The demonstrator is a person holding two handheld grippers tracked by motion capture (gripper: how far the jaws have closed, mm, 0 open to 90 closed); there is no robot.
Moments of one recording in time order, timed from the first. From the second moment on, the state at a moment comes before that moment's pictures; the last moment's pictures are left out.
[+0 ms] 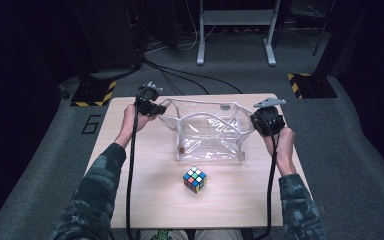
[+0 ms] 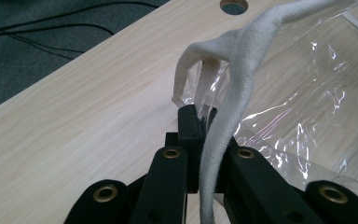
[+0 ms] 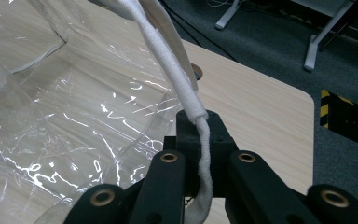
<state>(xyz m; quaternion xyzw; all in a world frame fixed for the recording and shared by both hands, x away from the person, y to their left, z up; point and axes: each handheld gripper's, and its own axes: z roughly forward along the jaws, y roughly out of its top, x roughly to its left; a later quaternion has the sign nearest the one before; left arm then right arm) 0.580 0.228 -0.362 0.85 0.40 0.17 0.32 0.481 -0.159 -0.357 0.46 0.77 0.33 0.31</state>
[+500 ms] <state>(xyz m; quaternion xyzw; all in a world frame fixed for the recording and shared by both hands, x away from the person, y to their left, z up) 0.589 0.249 -0.379 0.84 0.42 0.16 0.30 0.497 -0.132 -0.368 0.46 0.78 0.31 0.28</state>
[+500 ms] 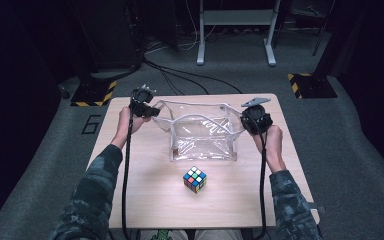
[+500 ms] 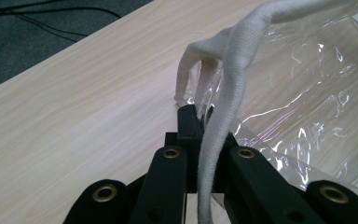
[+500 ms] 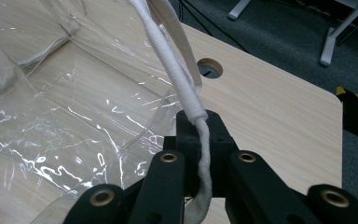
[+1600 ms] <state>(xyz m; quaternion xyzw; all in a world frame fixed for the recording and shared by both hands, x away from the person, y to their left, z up) 0.582 0.247 -0.368 0.83 0.42 0.18 0.32 0.499 -0.123 -0.376 0.46 0.79 0.31 0.26</state>
